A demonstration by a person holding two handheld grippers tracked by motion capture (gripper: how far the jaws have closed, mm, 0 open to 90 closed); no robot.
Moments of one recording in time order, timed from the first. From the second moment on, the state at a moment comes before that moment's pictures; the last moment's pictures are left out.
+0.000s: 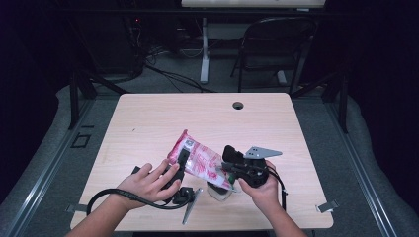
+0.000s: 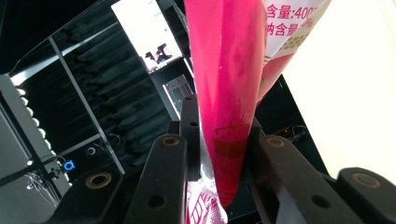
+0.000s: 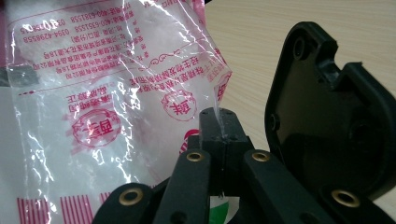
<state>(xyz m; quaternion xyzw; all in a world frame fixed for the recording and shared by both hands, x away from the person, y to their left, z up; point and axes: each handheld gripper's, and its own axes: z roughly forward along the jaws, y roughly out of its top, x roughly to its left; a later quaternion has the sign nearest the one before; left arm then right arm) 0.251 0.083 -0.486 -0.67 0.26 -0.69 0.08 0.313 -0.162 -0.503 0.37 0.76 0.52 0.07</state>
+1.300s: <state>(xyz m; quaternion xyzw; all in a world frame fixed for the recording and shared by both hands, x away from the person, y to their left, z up) 0.249 0.076 -0.480 -0.66 0.28 -0.69 0.07 0.308 -0.172 -0.501 0.38 0.75 0.53 0.09</state>
